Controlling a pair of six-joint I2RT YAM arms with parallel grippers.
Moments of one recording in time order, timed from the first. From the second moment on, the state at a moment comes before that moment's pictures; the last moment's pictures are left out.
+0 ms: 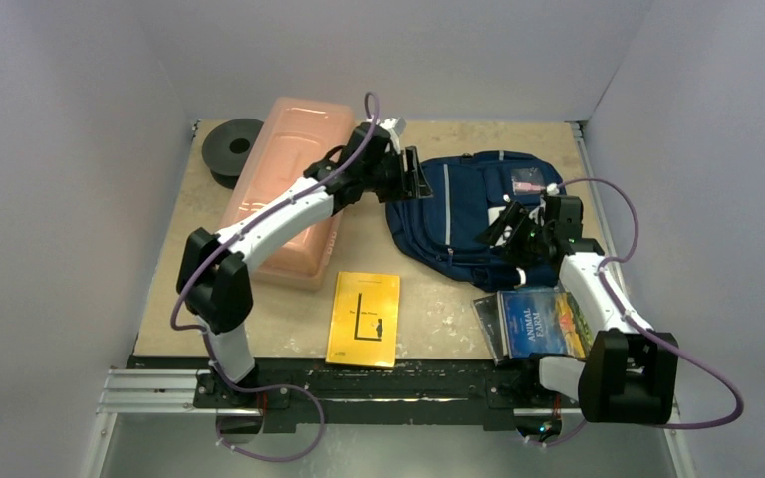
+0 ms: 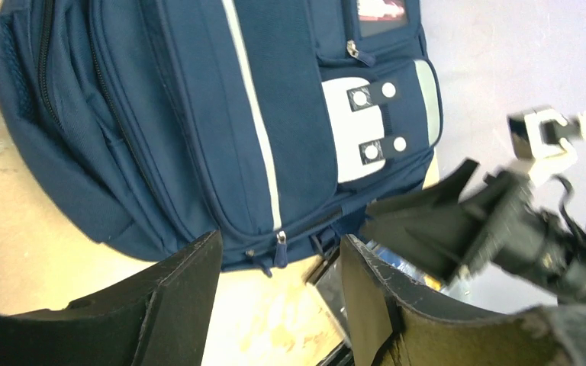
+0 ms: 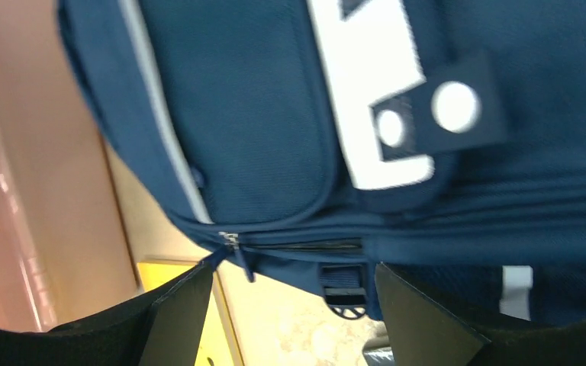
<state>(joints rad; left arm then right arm) -0.66 1.82 1.61 -0.38 0.22 -0.70 -0.04 1.19 0.75 -0.39 -0.40 0.59</state>
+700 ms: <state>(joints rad) -0.92 1.99 1.57 -0.53 0.09 -0.64 -0.07 1.29 0.67 -0.37 -0.24 0.66</state>
